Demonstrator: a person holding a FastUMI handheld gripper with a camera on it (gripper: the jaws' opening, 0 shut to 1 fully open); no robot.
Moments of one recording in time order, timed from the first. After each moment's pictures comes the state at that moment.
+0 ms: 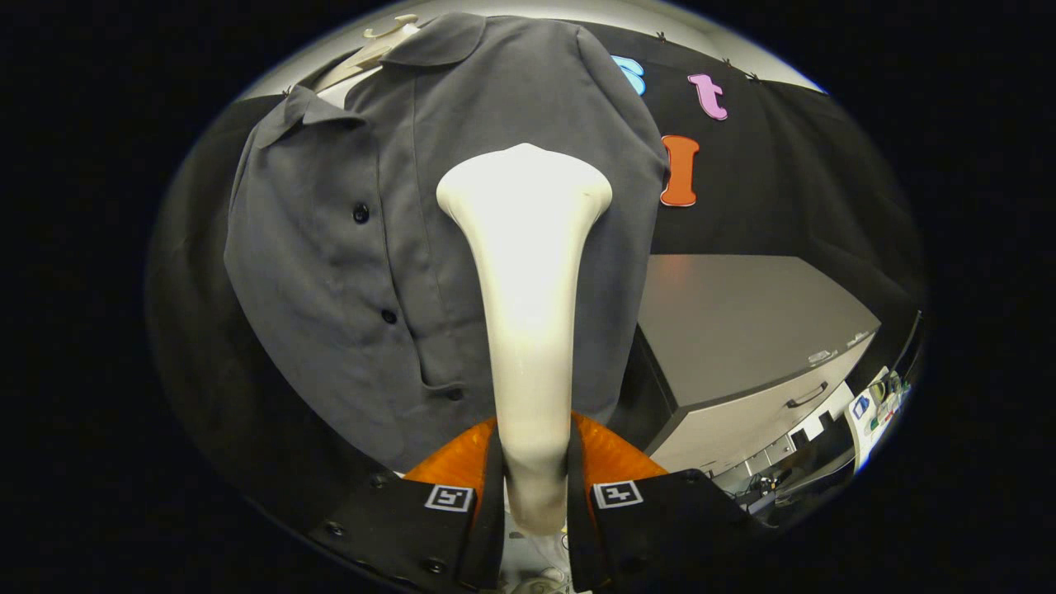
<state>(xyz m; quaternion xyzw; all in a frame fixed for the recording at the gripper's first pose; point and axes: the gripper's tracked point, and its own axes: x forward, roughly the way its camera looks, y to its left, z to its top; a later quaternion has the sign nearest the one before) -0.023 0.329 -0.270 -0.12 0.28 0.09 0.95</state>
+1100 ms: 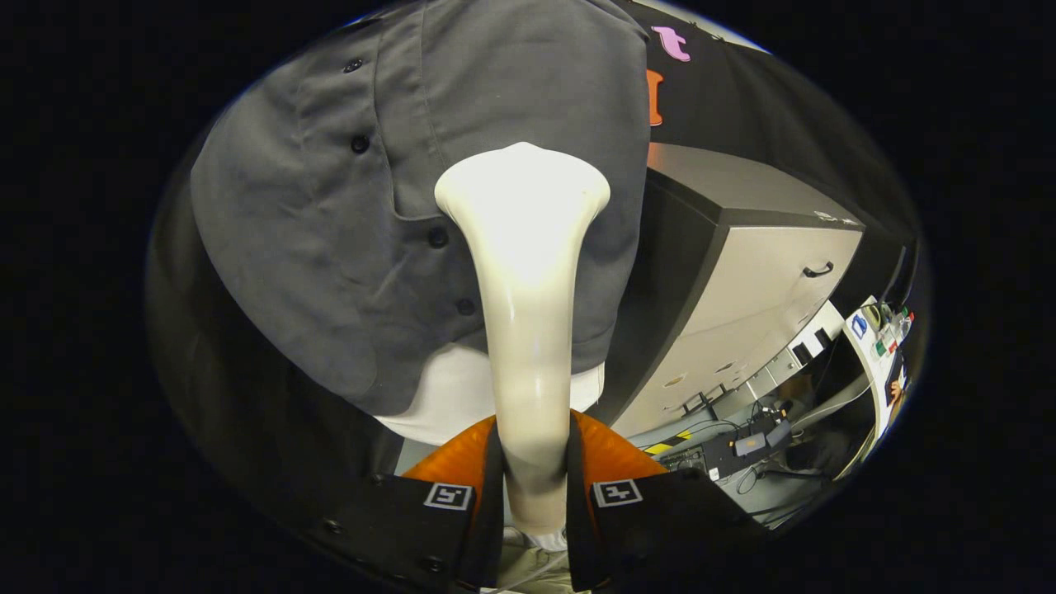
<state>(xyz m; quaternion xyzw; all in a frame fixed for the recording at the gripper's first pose) -0.089 0.312 -0.393 -0.09 0.38 0.00 0.92</state>
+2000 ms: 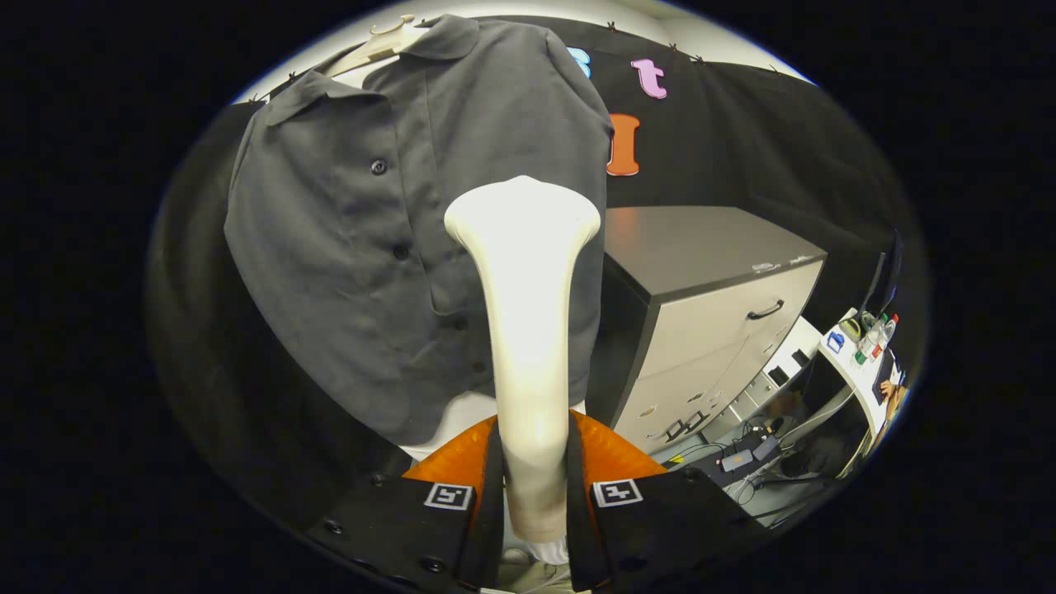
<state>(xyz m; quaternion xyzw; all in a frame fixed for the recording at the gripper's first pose) -0.116 0.341 -0.264 -0.09 0.27 0.00 0.96</state>
